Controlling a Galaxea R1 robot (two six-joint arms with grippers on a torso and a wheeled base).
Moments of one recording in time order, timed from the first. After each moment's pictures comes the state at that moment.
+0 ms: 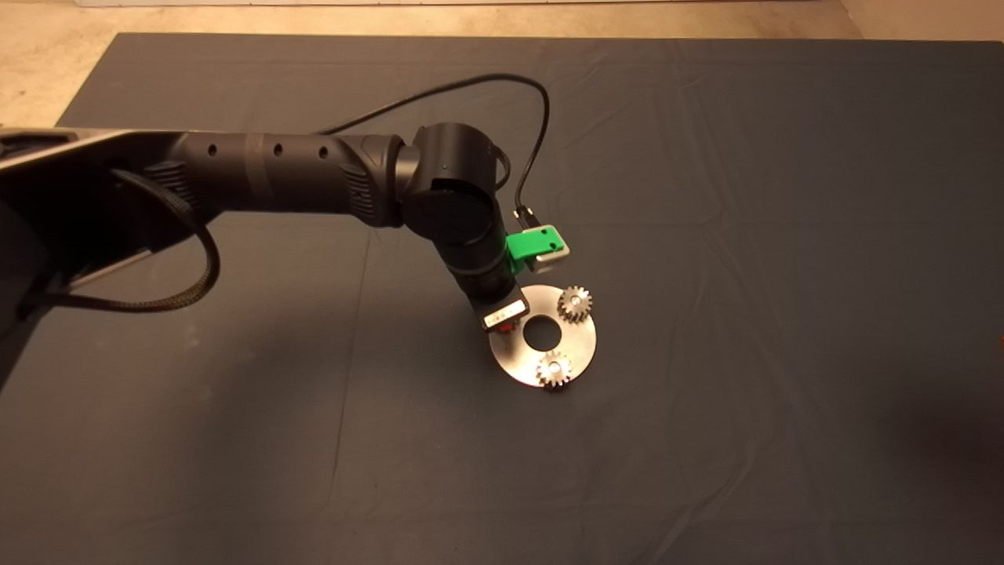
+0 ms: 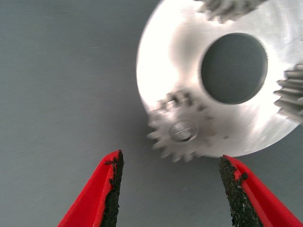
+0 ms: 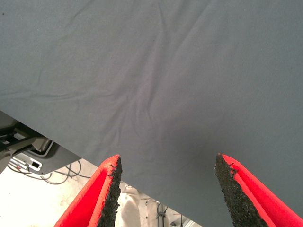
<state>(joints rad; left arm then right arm) -0.40 2.76 -1.12 0.43 1.42 -0.52 0.91 1.70 -0.56 0.14 -1.52 0.60</state>
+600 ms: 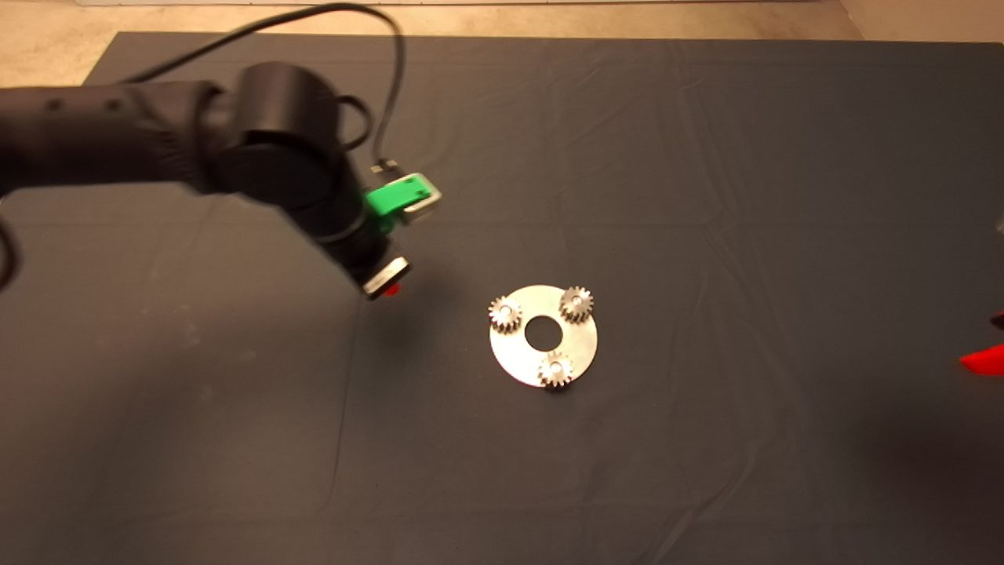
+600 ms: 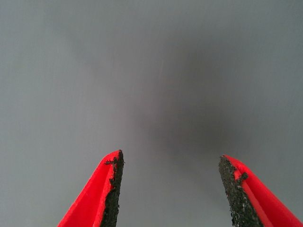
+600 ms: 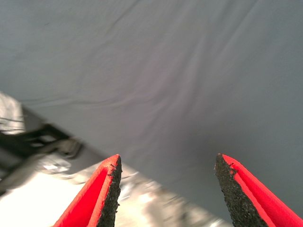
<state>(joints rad) -0.48 2.37 -0.83 0.42 1.51 -0.81 0.87 1.77 -0.45 0.14 -1.45 0.82</state>
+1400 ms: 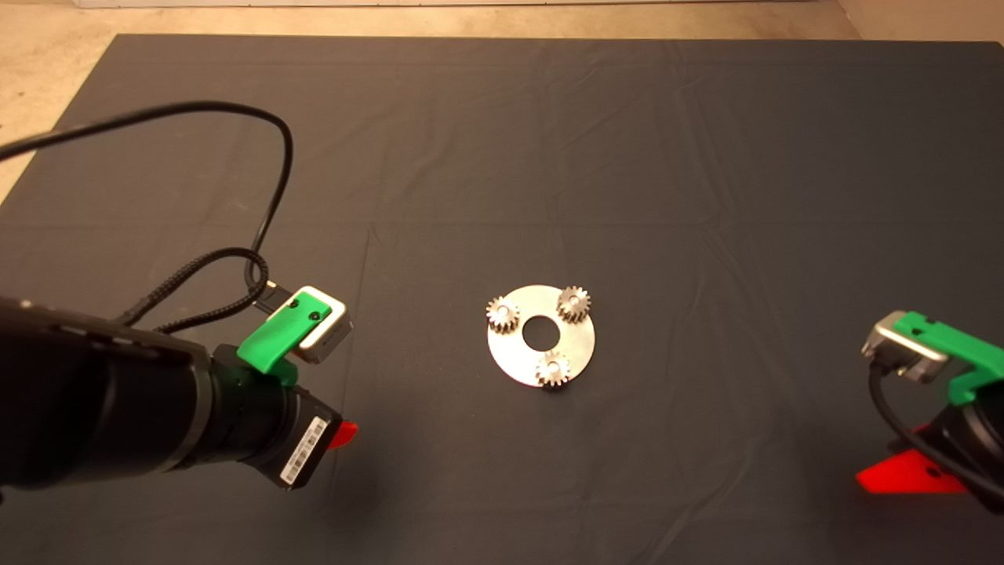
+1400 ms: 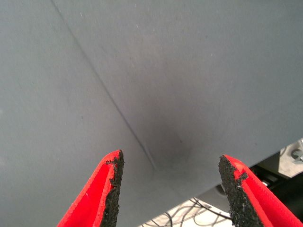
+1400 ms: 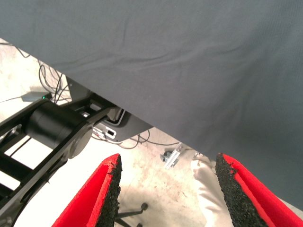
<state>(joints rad) -0.49 2.19 -0.31 0.46 1.48 -1.39 0.48 1.85 -0.38 0.00 -1.35 1.05</state>
